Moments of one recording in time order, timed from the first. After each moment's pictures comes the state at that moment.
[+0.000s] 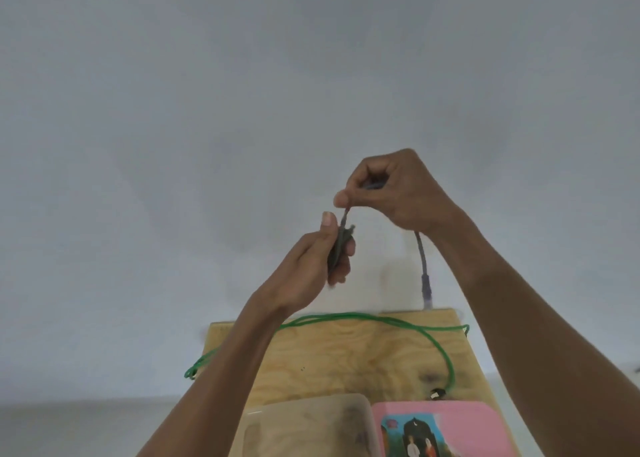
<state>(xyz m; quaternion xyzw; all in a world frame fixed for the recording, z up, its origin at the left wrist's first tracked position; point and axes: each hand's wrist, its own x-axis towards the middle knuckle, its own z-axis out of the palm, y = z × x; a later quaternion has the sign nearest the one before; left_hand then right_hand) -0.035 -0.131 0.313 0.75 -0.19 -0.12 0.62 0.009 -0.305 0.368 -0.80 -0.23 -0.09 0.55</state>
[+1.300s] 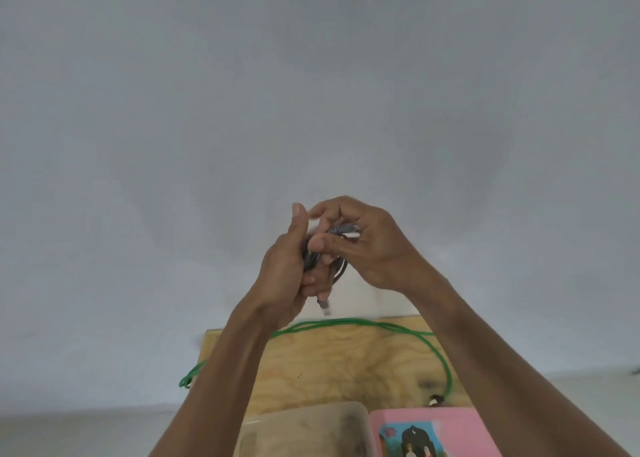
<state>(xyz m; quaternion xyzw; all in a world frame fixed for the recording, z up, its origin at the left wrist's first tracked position) -0.039 -0.128 0.323 0.62 -0.10 -0.16 0.76 -0.022 -0.276 0.327 -0.77 -0.25 -0.07 0.59</state>
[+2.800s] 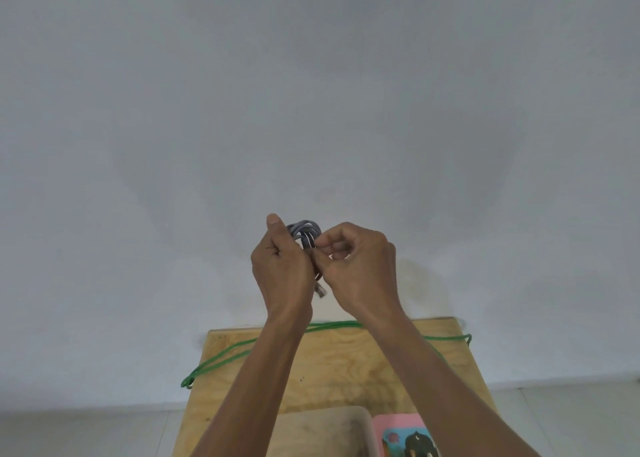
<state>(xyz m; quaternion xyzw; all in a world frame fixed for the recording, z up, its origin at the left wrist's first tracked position) -0.020 -0.150 0.299 0.64 0.18 0.20 0.72 -0.041 -0.232 0.310 -0.82 0.02 -0.17 0.55</state>
